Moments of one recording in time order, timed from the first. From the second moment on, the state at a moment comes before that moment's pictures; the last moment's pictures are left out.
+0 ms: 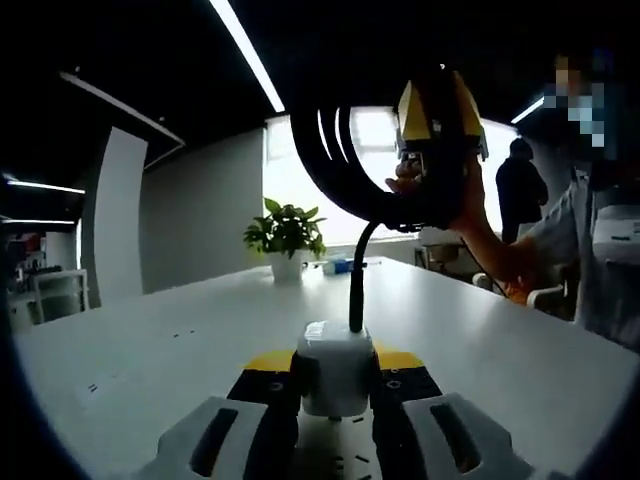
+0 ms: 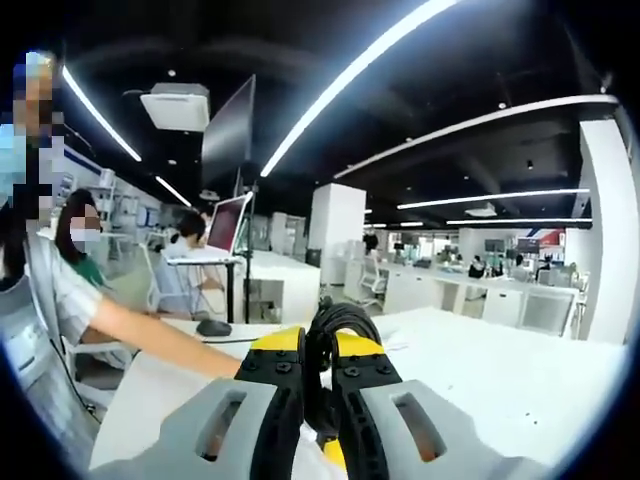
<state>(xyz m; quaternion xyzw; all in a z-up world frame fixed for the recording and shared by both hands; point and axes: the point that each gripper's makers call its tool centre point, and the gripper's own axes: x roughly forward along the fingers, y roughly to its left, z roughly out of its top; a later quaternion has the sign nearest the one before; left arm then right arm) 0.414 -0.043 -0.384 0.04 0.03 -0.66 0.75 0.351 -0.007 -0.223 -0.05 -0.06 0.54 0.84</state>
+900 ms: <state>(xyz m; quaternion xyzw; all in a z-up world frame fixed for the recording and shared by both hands) 0.412 -0.042 -0.381 0.06 0.02 -0.65 0.75 0.343 -0.010 -0.229 -0.10 -0.09 0.55 0.83</state>
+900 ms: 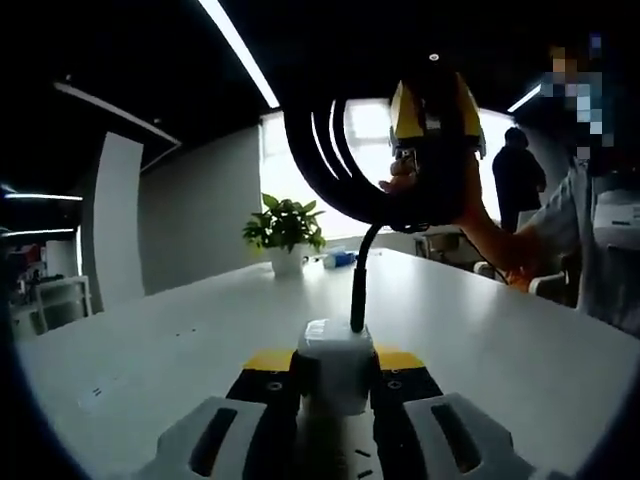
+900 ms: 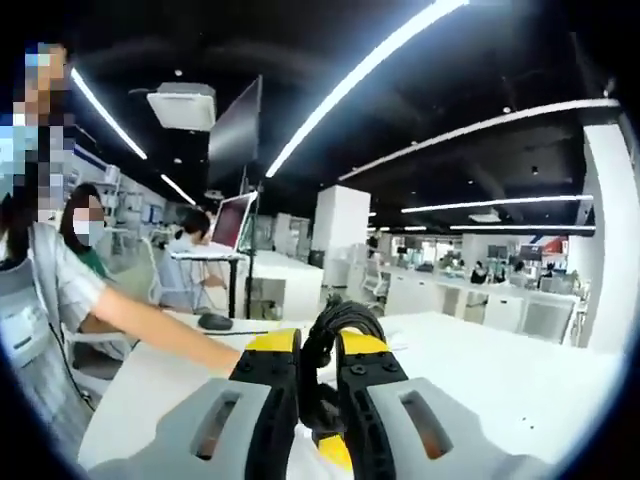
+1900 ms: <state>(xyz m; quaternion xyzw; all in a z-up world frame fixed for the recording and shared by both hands) 0.414 -0.042 -0.383 0.07 0.02 -0.65 0.75 0.407 -0.048 -0.334 -0.17 0.08 0.55 0.81</state>
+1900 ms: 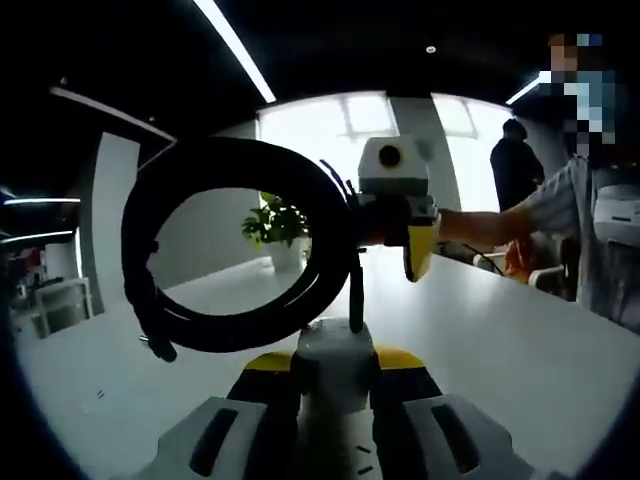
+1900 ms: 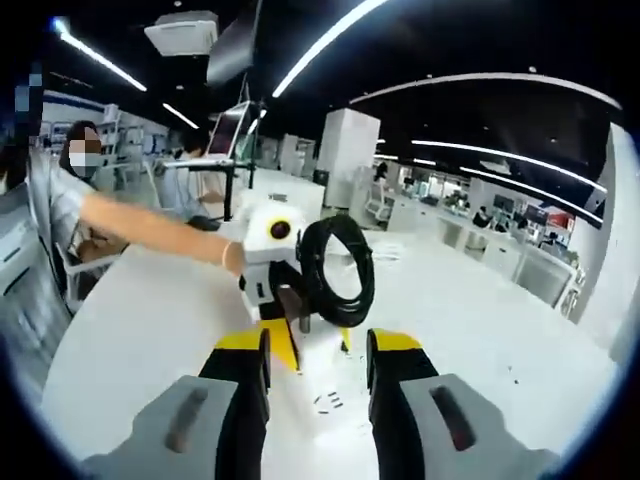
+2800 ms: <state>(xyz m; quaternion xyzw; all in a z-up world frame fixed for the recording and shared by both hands) 0.413 -0.040 -0.384 0.07 0.02 -0.67 0.74 0.405 -0.022 -0.348 -0.08 0.08 0.64 0.76</state>
